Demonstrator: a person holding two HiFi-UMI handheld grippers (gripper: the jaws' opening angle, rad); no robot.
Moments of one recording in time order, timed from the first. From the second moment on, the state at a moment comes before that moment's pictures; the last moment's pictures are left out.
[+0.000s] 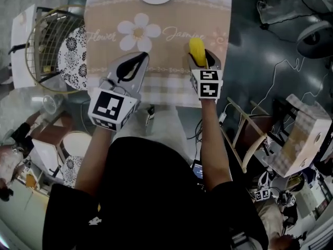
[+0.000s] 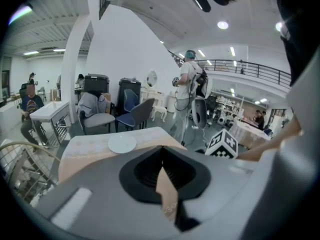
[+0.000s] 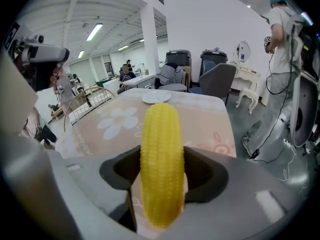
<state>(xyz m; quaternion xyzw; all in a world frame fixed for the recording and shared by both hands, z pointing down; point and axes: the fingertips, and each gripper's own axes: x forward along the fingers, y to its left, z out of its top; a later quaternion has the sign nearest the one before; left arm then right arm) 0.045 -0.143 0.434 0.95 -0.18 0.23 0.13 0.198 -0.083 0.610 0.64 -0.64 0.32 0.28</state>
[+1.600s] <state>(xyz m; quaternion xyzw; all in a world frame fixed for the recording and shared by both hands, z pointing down) -0.012 -0.189 0.488 0.88 -0.34 0.28 0.20 0.164 -0.338 0.608 0.52 -0.76 0.24 0.29</state>
